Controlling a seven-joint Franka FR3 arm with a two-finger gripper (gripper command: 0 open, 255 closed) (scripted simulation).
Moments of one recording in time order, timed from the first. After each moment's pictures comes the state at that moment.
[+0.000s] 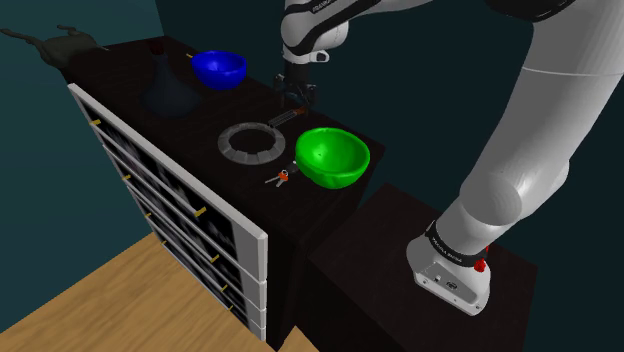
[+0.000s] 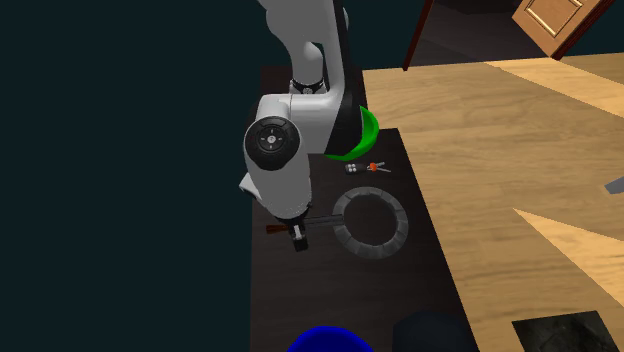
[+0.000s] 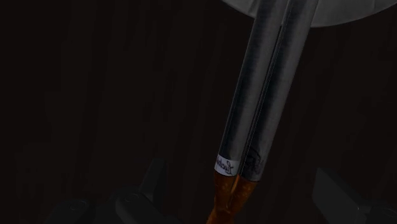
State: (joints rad) arm -0.25 0.29 0.21 -1.94 -0.04 2.19 1.27
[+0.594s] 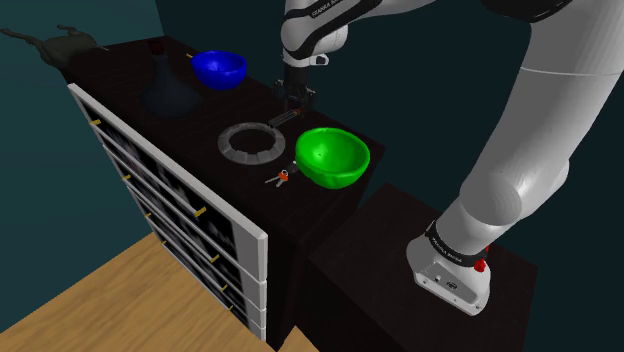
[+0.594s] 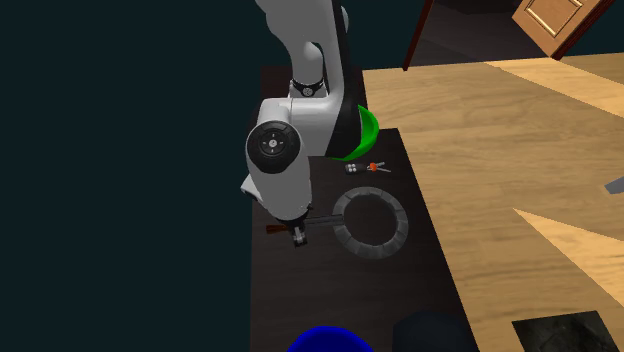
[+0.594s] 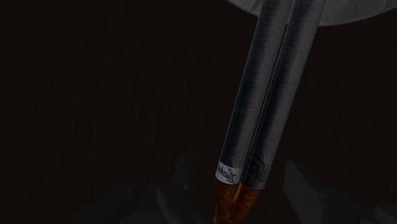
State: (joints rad) arm -0.24 0.30 0.21 -1.95 -0.04 2.21 1.27
